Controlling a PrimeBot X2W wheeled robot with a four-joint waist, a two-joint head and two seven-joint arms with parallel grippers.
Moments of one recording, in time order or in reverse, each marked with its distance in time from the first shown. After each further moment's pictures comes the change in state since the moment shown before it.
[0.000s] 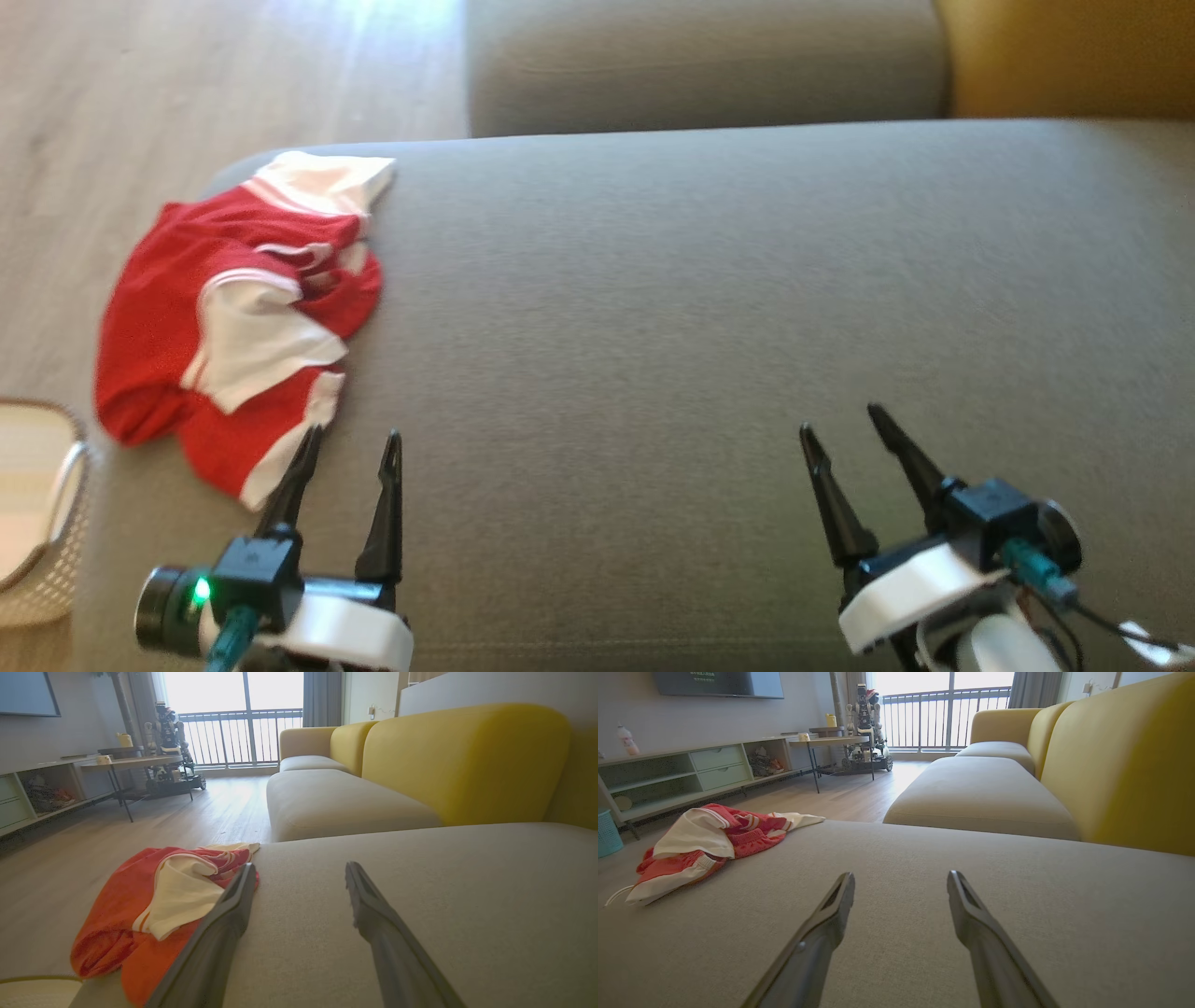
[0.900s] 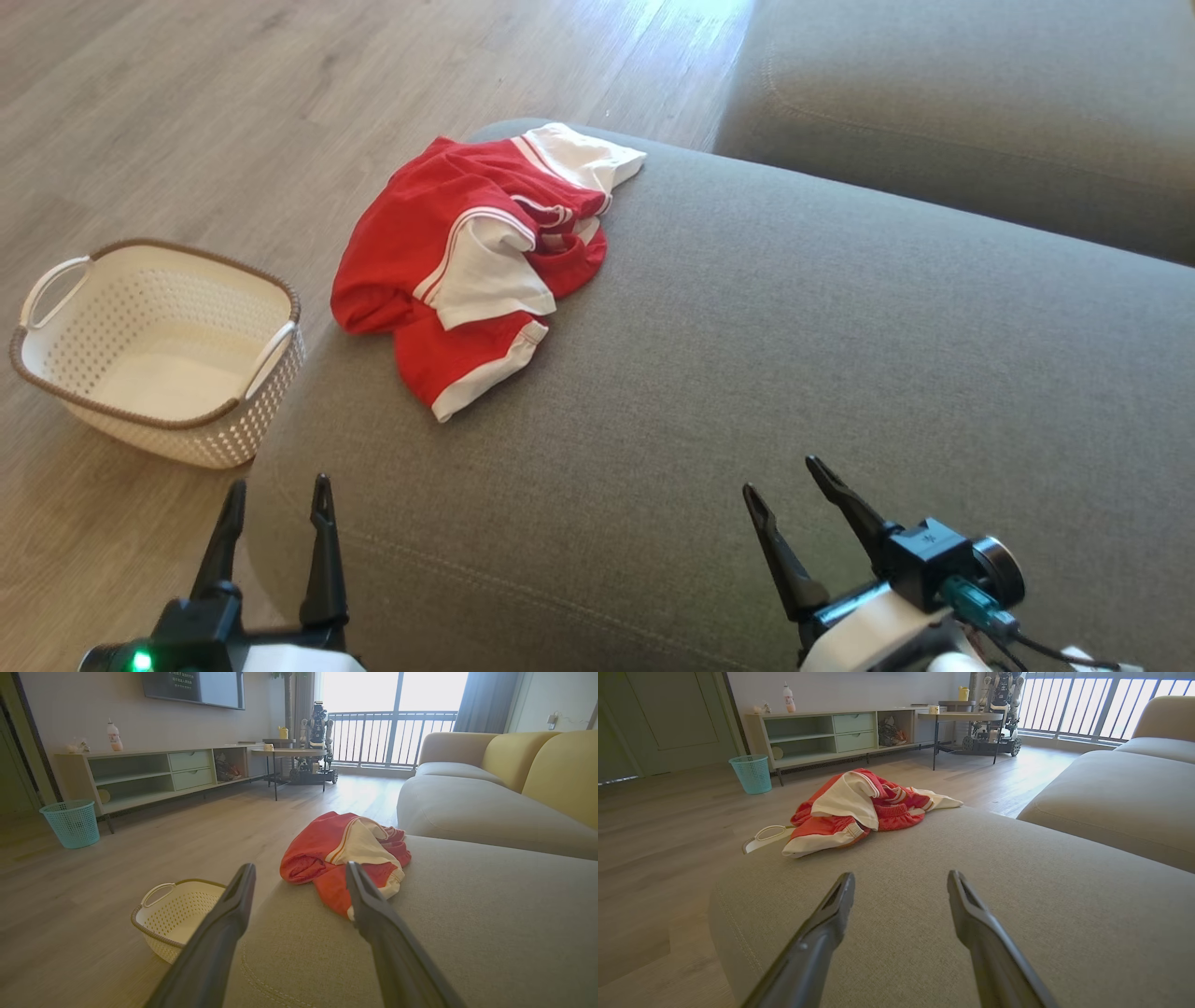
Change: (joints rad) left arm 0.132 0.001 0.069 -0.087 -0.007 0.096 -0.002; right arm 0.053 0.000 0.107 0.031 0.001 0.000 0.000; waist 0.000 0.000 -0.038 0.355
